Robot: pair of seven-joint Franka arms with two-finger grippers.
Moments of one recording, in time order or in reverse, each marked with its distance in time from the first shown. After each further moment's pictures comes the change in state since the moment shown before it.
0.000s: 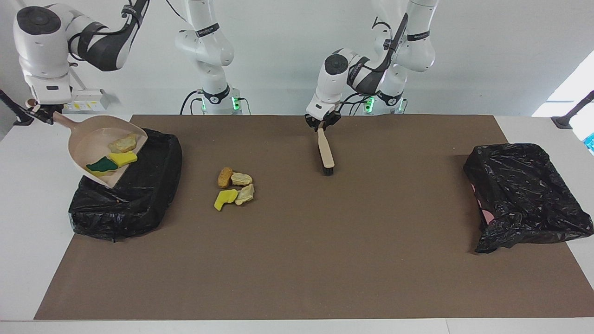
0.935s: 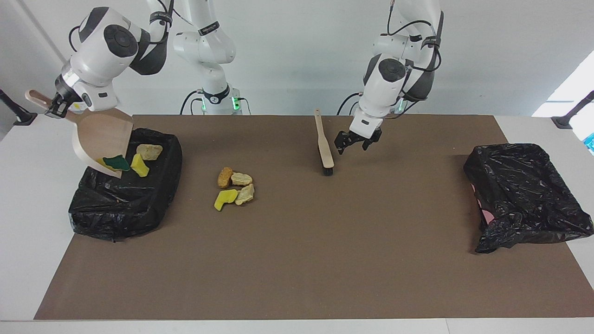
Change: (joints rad) left arm 0.380 0.023 0.017 0.240 0.070 -0.109 0.247; right arm 0.204 -0.091 0.016 -0.062 -0.393 -0.131 0.043
